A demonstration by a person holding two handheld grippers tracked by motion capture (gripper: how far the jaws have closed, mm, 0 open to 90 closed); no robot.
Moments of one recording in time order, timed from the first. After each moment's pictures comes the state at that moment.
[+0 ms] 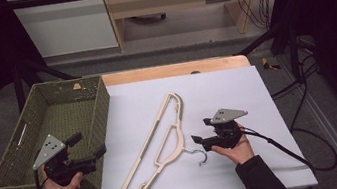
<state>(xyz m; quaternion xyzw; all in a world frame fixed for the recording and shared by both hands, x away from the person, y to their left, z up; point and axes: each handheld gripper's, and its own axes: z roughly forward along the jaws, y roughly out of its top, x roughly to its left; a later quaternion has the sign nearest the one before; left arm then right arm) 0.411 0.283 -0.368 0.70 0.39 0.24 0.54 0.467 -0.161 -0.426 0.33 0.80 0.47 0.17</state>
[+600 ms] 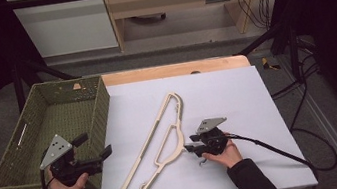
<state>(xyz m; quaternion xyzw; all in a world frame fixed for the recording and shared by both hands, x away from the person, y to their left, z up) 0.411 0.271 -0.370 0.72 0.38 0.23 0.53 0.479 -0.132 -0.472 0.30 0.85 0.42 0.10</state>
